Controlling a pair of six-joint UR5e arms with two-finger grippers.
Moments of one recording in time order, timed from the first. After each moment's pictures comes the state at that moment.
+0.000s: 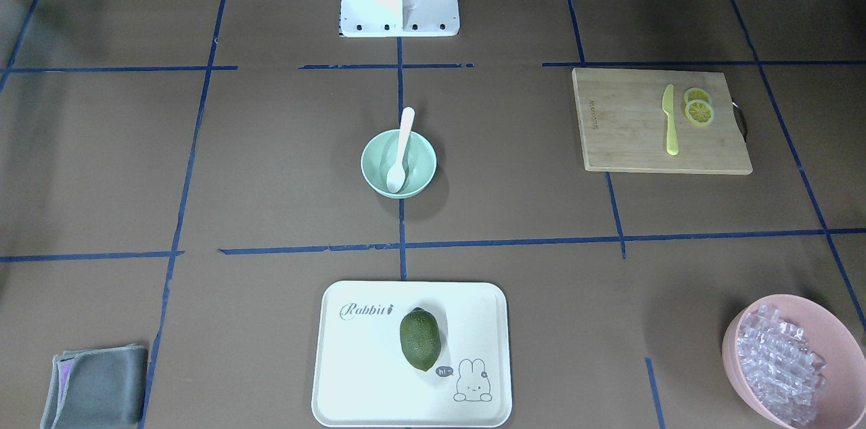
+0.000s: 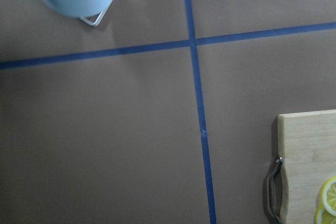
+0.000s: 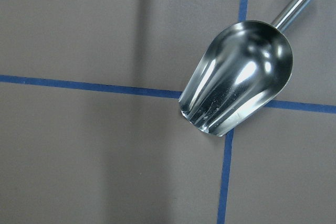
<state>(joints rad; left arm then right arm) -1.64 -1.59 -1.59 -1.35 -2.40 0.22 1.48 -1.55 1.63 -1.53 2.40 0.06</state>
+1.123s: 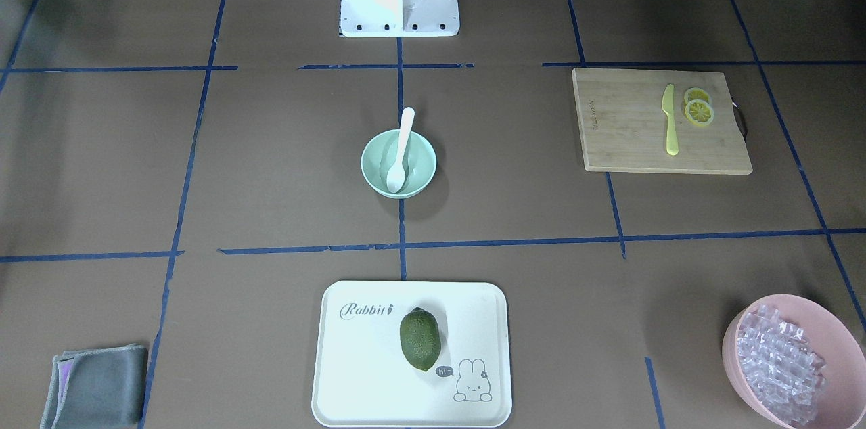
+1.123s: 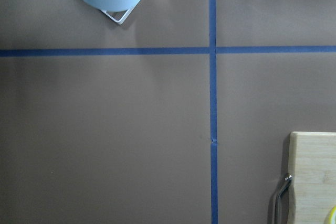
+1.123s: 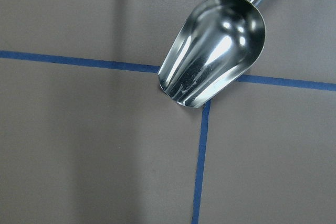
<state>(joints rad) -1.64 -1.55 -1.59 -1.46 -2.39 0.15 1.47 -1.61 1.73 -1.59 2.31 0.05</state>
